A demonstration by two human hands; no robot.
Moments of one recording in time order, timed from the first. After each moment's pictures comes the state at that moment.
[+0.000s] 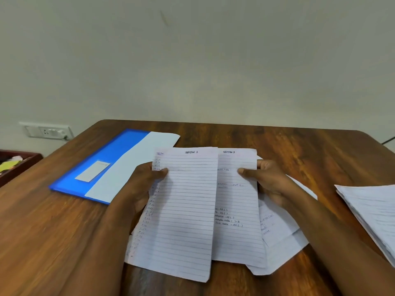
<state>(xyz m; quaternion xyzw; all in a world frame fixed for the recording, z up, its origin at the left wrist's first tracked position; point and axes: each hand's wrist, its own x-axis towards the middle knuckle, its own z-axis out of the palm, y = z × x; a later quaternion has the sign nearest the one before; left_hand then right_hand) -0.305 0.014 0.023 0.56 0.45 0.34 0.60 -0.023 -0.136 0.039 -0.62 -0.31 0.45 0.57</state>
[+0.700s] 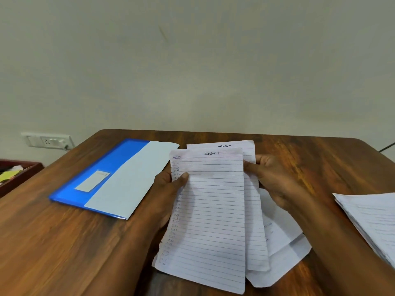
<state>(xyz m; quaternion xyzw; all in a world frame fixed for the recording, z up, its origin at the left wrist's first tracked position) -0.261 -0.025 0.022 0.57 0.35 0.40 0.63 -0.033 -0.140 0.081 -0.63 -0.41 0.35 0.56</state>
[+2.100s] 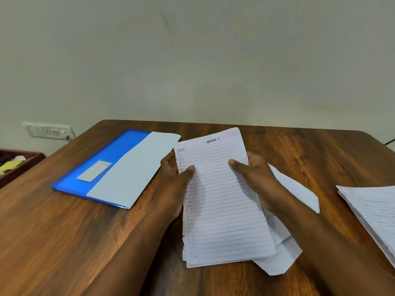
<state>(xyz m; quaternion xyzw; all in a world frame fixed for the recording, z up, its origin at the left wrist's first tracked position) -0.244 -0.035 0.020 0.50 0.42 0.45 0.61 -0.065 -0.130 0.058 -0.65 -0.41 0.31 0.56</state>
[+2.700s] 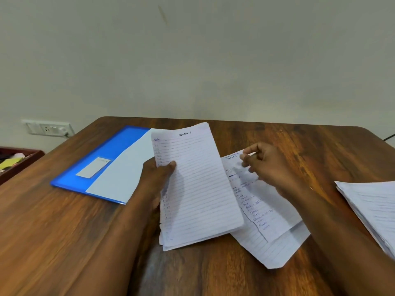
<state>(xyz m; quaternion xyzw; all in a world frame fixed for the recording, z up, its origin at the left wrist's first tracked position) -0.278 -0.020 0.029 0.53 0.48 0.39 0.58 -0.028 -0.137 0.065 -0.75 -0.44 0.19 0.45</state>
